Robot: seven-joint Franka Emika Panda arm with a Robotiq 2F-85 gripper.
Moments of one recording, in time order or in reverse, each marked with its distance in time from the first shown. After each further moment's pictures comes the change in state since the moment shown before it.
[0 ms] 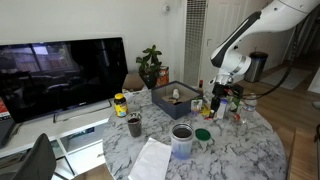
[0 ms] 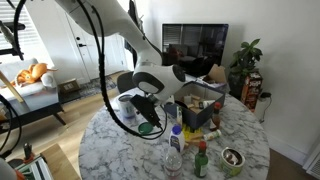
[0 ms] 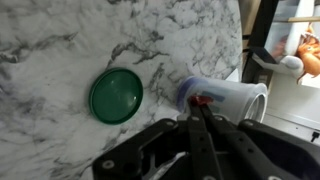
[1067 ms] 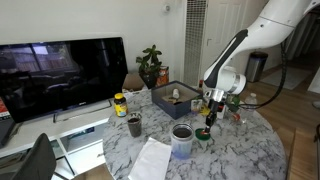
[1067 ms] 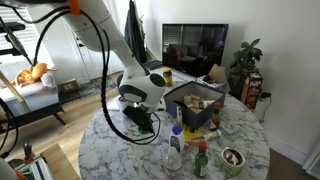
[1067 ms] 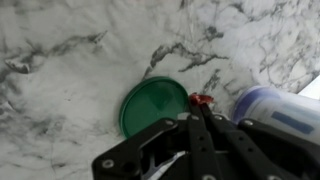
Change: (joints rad) arm 0.126 0.117 0.056 -0.058 0.067 0.420 0.022
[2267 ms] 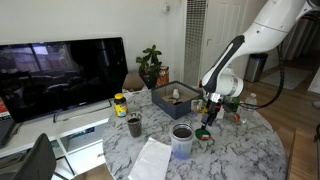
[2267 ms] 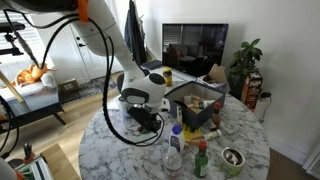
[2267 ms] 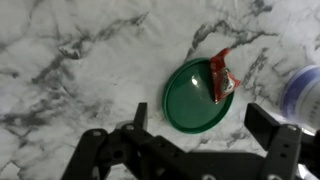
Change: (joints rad) arm -0.001 0.058 0.003 0.036 -0.111 0.150 0.183
